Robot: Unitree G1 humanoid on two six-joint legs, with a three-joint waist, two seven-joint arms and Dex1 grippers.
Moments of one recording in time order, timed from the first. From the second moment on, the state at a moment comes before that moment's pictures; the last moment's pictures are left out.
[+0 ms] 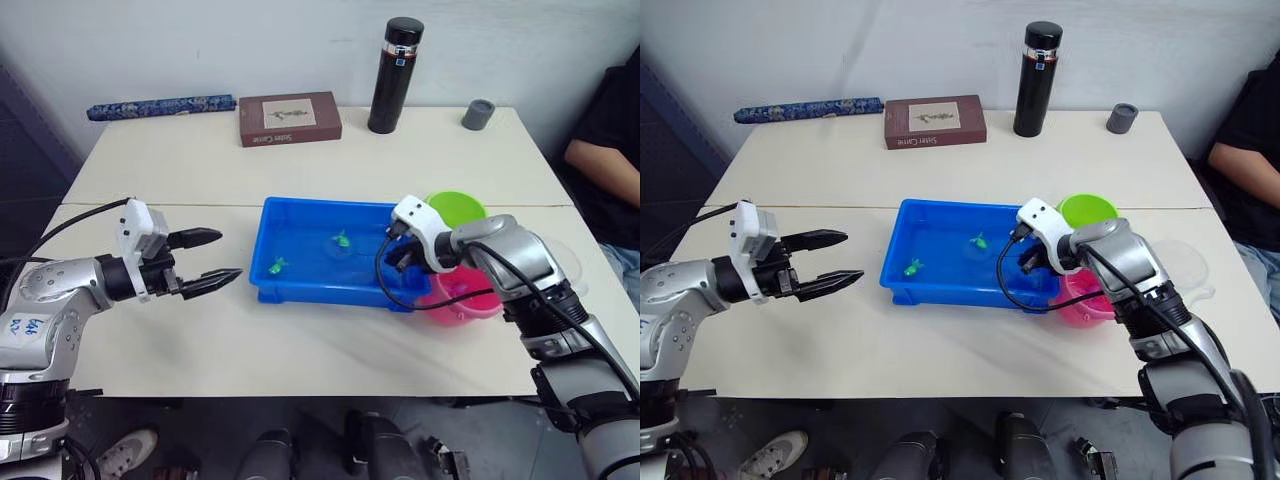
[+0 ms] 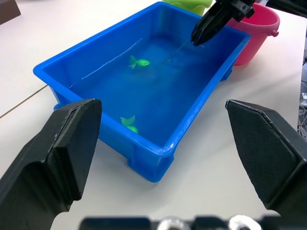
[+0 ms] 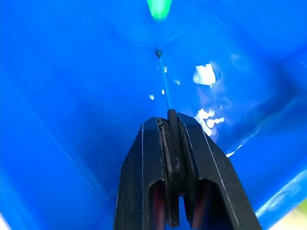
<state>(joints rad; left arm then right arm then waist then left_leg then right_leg) -0.30 0.80 0.26 -0.14 -0.55 0.52 -1.00 -0.85 -0.65 0.30 0.06 0.14 1.04 0.88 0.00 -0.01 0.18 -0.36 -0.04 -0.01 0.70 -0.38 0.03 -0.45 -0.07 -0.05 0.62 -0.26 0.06</state>
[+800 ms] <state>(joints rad) -0.51 0.70 0.10 -0.01 -0.53 0.45 -1.05 -0.59 -0.94 -0.10 -0.27 0.37 0.96 0.98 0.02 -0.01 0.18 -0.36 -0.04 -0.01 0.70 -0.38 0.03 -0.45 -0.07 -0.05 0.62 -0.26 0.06</state>
